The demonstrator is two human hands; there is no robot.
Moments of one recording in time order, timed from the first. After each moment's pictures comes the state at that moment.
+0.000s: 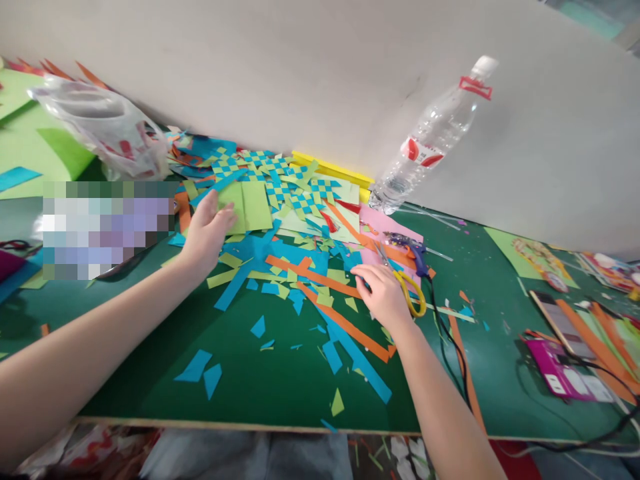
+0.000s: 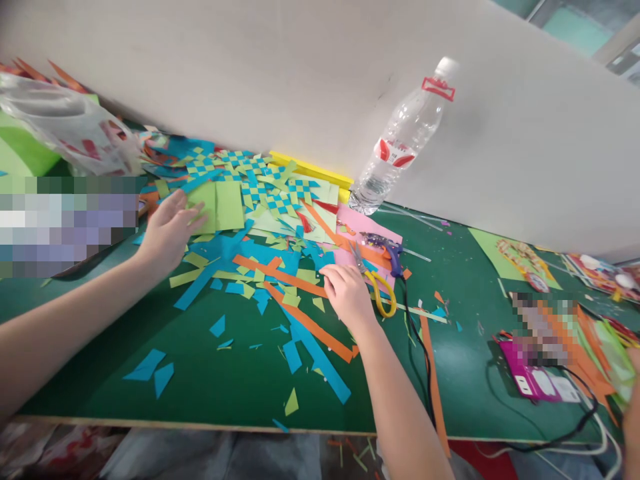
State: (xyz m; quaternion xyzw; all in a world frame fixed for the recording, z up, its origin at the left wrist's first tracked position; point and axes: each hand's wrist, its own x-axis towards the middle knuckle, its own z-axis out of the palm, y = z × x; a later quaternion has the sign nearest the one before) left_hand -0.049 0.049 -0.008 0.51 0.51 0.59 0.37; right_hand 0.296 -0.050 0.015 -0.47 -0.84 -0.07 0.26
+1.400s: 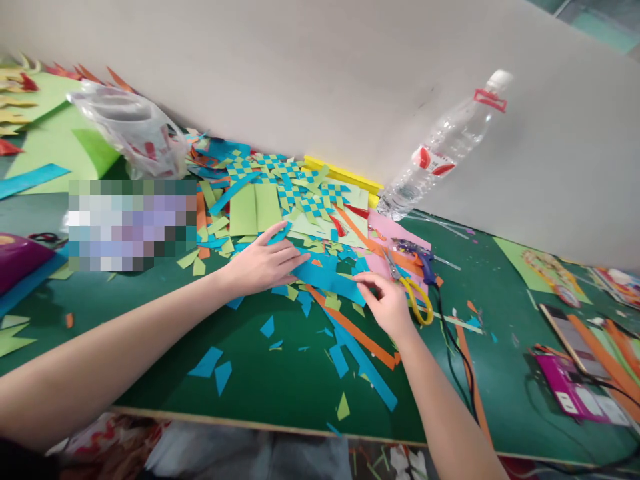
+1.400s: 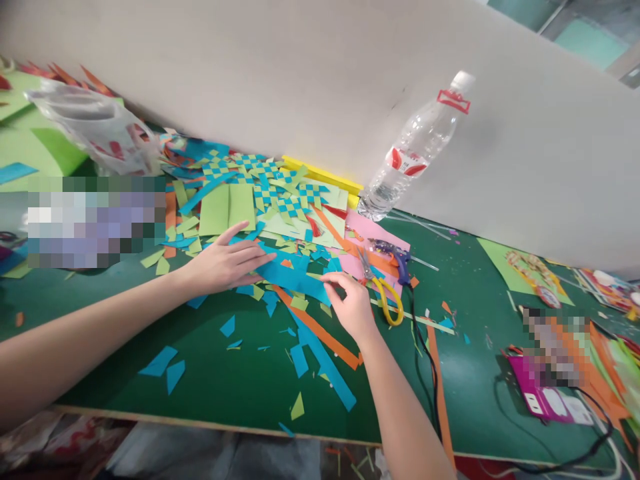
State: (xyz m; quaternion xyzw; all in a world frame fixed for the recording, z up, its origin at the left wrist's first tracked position) left_hand -0.013 0.006 0.018 0.93 0.22 0.22 -0.20; right_hand 0.284 -0.056 0.014 -0.51 -0.75 0.19 0.38
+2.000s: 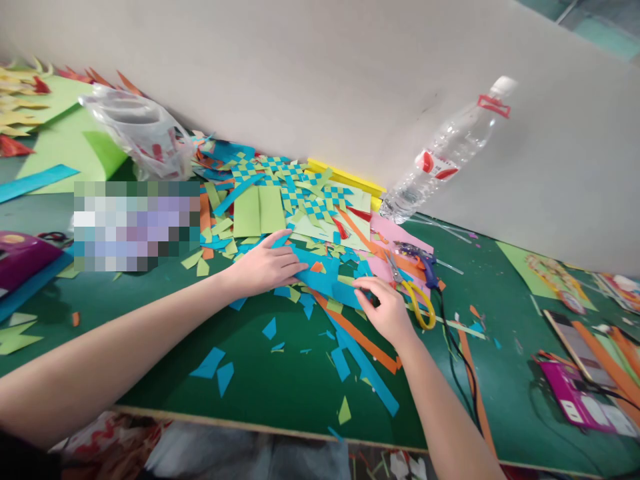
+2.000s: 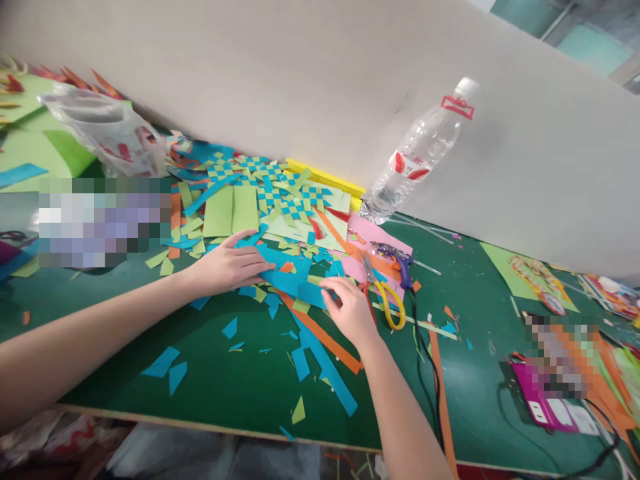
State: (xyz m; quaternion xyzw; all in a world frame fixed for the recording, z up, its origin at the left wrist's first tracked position) left_hand -0.014 0.007 0.019 0.94 0.20 0.24 -0.14; right_hand 0.283 -0.059 0.012 -0.46 -0.81 0.11 0.34
